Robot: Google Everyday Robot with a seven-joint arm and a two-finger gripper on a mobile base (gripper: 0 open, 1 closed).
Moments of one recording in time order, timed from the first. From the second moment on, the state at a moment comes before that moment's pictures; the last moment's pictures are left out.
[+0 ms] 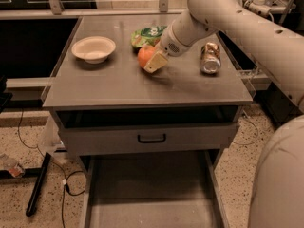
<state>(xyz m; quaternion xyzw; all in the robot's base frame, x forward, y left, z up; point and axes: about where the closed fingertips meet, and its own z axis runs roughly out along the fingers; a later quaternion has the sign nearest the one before) 0.720 -0.027 0.858 -0.56 0.75 0.10 0.34</state>
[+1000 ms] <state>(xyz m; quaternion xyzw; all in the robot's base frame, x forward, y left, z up) 0.724 -0.029 0.855 -0.56 0.75 0.10 0.33</state>
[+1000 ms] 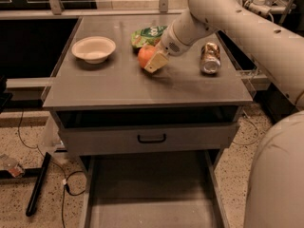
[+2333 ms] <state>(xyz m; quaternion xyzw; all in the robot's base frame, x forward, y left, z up) 0.621 -0.125 0.894 -0.51 0.74 0.14 0.41</state>
